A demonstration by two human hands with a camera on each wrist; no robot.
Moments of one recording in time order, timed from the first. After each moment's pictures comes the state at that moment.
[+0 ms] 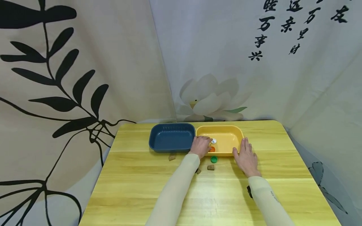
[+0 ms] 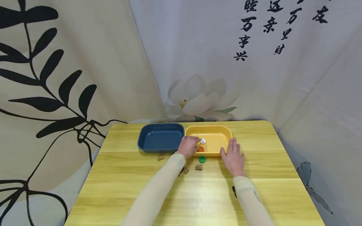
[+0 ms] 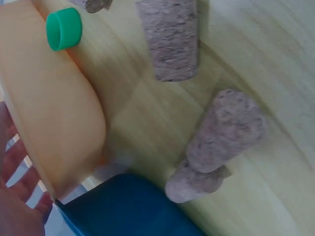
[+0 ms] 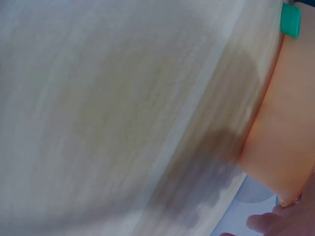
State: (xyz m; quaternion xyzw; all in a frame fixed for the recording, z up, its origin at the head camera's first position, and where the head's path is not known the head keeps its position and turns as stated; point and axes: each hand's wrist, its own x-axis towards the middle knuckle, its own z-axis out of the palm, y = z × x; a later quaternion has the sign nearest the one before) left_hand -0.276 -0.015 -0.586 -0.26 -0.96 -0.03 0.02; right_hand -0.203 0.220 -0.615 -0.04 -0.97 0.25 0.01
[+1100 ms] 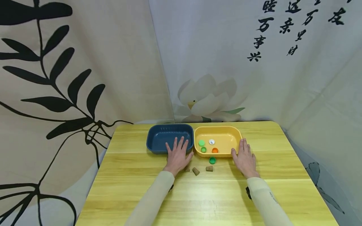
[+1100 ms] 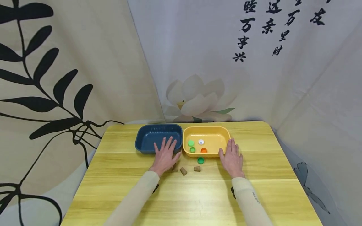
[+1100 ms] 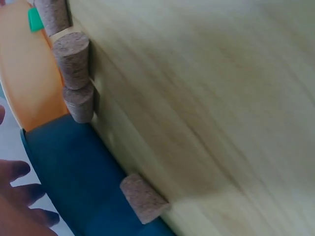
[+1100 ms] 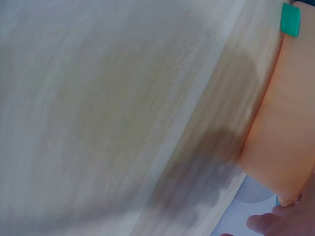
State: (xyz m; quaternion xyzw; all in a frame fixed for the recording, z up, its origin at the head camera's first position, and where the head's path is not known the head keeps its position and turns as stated) left_hand -0.231 -0.112 -0.599 -0.16 -0.98 -0.10 0.06; right_hand -0.202 0.219 -0.615 -0.05 -0.97 0.24 0.01
